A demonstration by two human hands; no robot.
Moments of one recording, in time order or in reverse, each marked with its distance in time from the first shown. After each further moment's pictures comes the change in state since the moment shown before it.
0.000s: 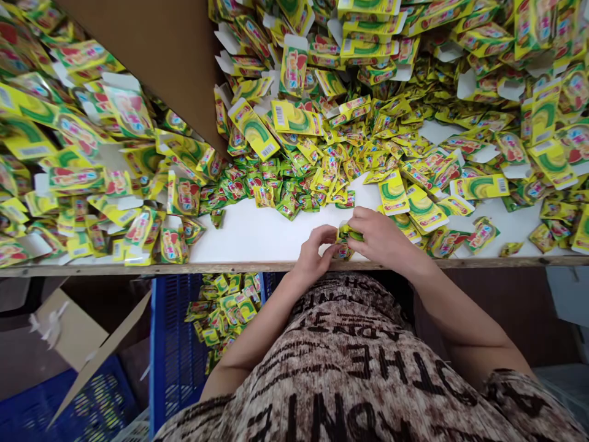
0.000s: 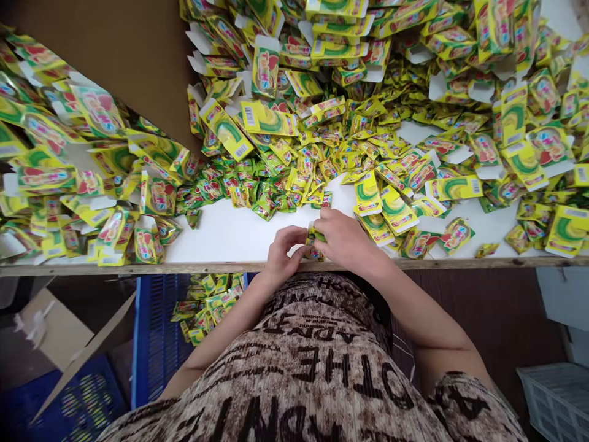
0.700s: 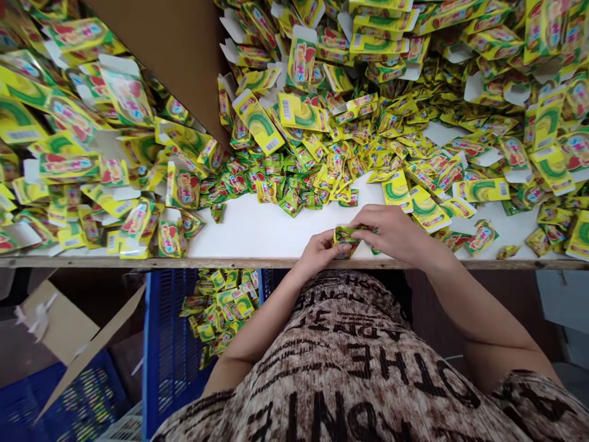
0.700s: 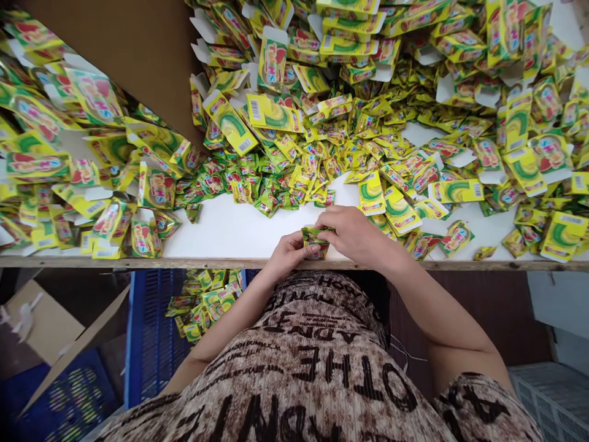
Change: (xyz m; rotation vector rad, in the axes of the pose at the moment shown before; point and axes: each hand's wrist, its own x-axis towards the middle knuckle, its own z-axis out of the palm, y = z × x) left_hand 0.009 0.007 0.005 -0.465 -0.151 -0.415; right_hand 0.002 0.007 -0.017 0.225 0.047 -0.171
